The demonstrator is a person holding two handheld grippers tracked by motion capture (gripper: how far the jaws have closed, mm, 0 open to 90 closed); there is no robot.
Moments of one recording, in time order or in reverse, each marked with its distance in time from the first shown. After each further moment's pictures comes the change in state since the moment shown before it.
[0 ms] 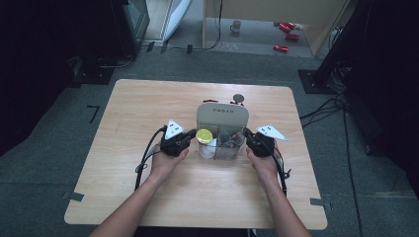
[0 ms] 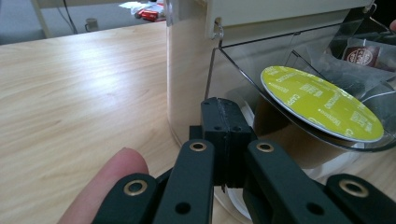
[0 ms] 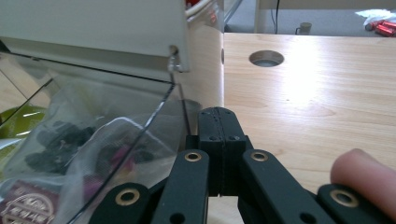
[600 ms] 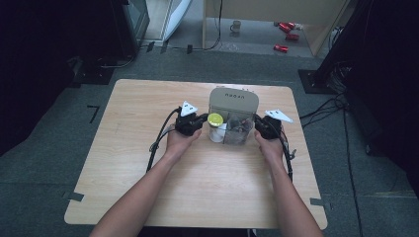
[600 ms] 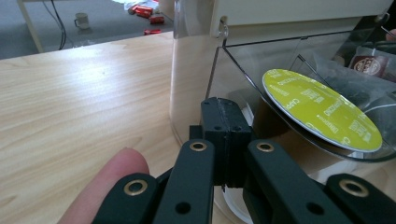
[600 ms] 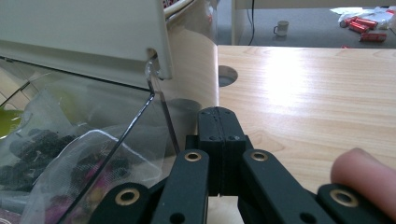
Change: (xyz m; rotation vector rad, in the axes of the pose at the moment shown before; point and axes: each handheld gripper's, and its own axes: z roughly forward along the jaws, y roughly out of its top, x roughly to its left) left arm 0.012 0.038 0.071 0.021 -0.038 -0.019; right arm -0.054 0.024 0.042 0.001 -0.068 0.039
